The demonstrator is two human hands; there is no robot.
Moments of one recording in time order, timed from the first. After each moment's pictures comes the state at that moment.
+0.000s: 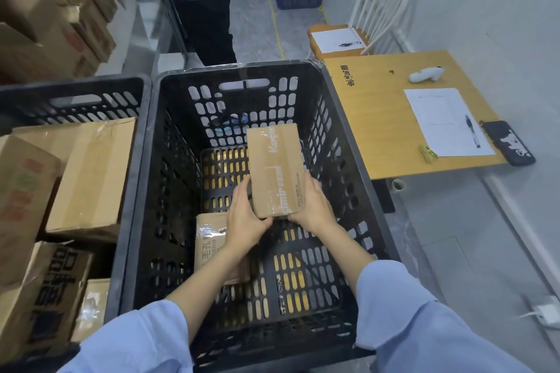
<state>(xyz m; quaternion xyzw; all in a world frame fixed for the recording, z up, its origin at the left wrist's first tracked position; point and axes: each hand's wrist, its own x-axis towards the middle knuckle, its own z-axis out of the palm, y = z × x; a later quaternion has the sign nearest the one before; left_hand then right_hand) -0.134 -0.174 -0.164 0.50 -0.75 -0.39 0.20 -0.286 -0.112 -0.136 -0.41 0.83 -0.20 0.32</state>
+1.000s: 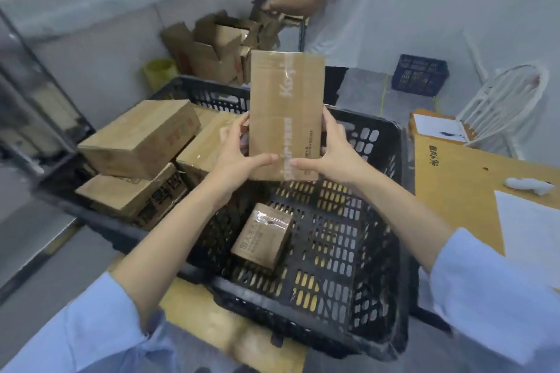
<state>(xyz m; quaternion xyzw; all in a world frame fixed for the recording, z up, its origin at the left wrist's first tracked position) -0.051 -0.146 0.043 0.52 -0.60 -0.43 0.43 -0.255 -0.146 0.054 -0.66 0.56 -0.34 0.38</state>
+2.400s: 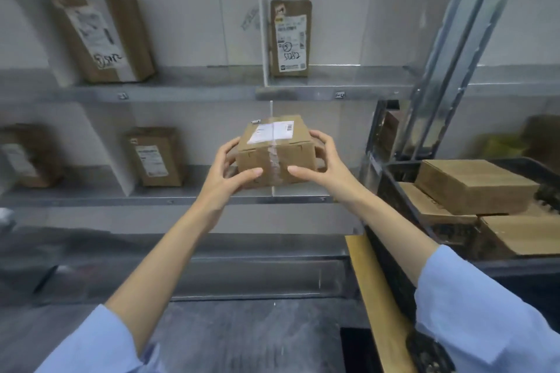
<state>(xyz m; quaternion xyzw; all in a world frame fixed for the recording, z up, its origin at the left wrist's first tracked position) 0.223 0.282 0.096 0.67 -0.23 -0.12 0.69 0.138 0.072 0.107 -0.80 0.02 -0.13 0.59</state>
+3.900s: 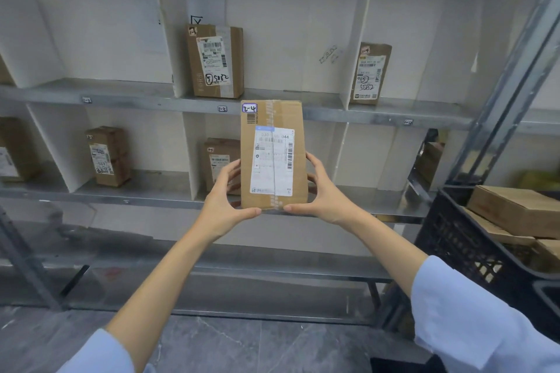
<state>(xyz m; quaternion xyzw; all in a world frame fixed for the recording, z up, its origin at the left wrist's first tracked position) 0.256 0.515 0.076 0.75 -0.30 0.00 0.60 0.185 0.286 0.102 -0.85 -0.03 -0.05 0.52</state>
